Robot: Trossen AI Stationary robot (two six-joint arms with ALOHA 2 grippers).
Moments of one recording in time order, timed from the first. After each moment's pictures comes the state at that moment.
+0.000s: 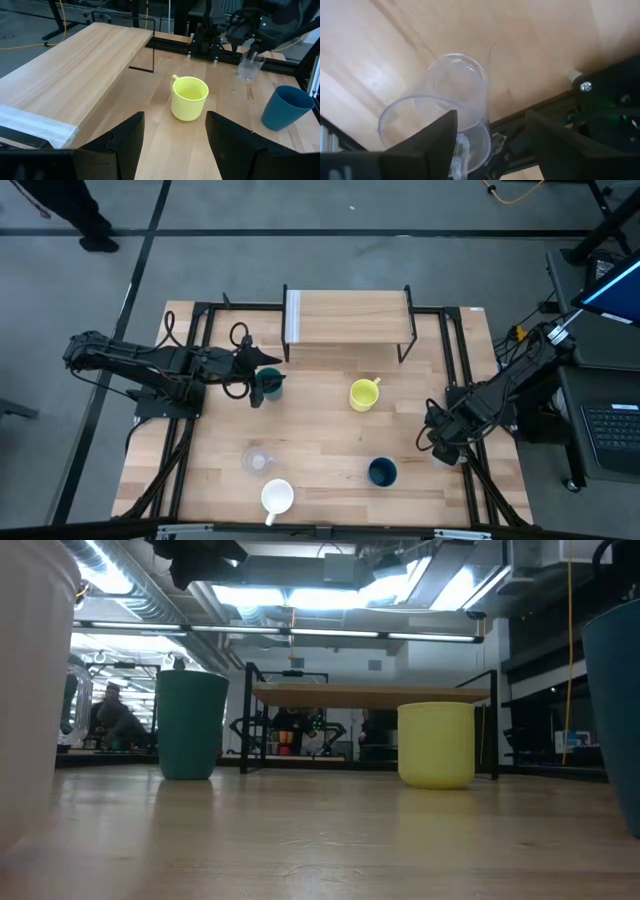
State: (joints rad) left arm -0.12 0.93 0.78 -0.24 -0.38 -0.23; right arm 0.70 1.10 0.69 -1.12 -0.20 1.26
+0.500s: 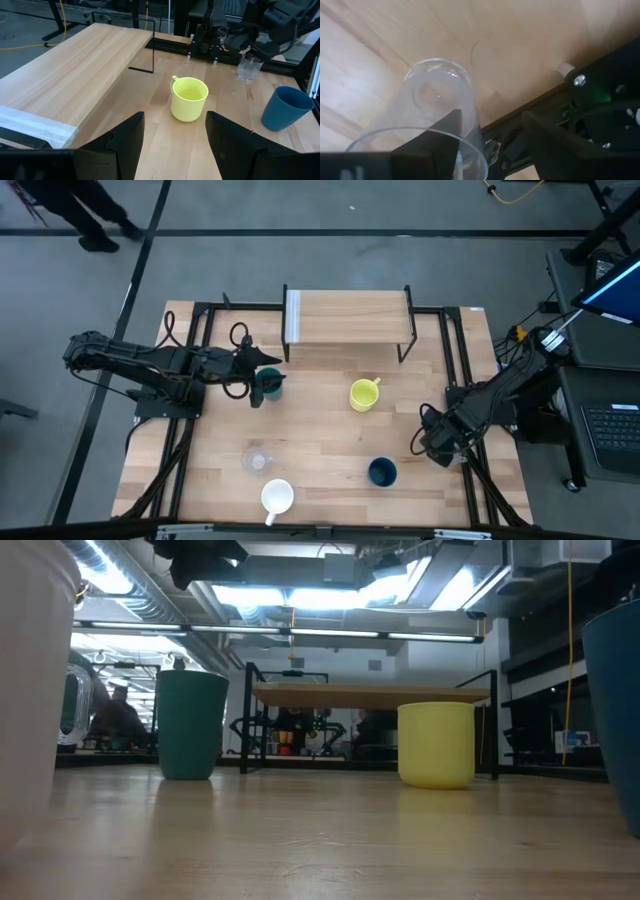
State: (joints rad) left arm -0.12 0.93 0.78 -0.23 -0.38 -0.23; right arm 0.70 1.23 0.69 -1.11 -0.21 1.32
